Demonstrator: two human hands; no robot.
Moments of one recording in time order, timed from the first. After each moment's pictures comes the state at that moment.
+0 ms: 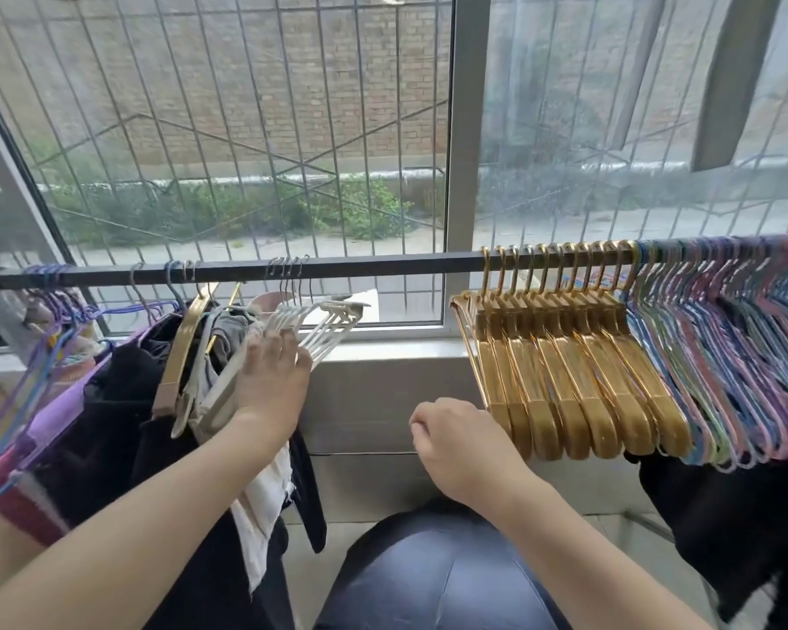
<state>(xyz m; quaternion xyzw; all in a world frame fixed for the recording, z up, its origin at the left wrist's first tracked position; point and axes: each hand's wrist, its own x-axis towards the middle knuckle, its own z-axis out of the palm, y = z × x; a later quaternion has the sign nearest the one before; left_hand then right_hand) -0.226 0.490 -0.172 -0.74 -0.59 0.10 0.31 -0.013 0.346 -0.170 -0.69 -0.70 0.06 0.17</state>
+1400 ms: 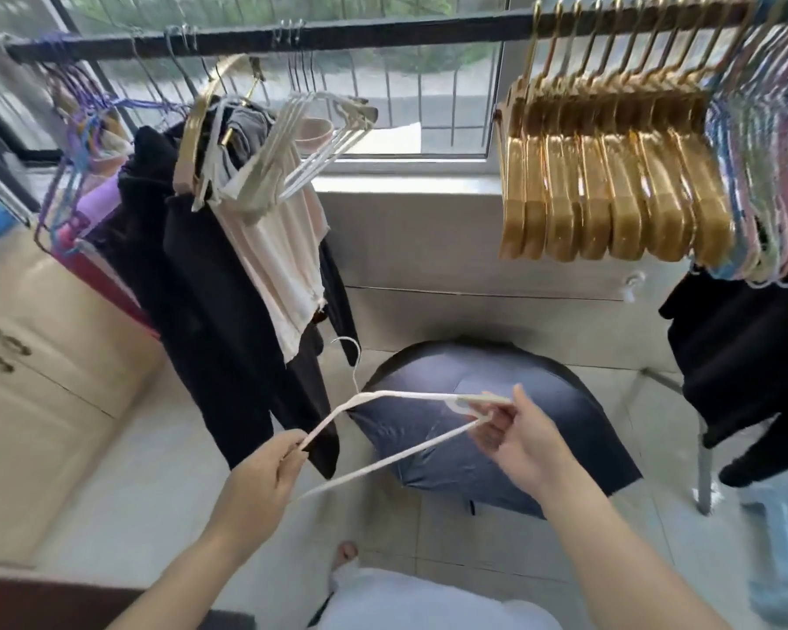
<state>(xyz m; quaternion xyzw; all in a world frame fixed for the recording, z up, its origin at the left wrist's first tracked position) -0.307 0.189 -0.391 -0.70 -0.61 -0.25 -0.27 0.046 0.218 -0.399 -0.54 -0.04 0.65 0.53</state>
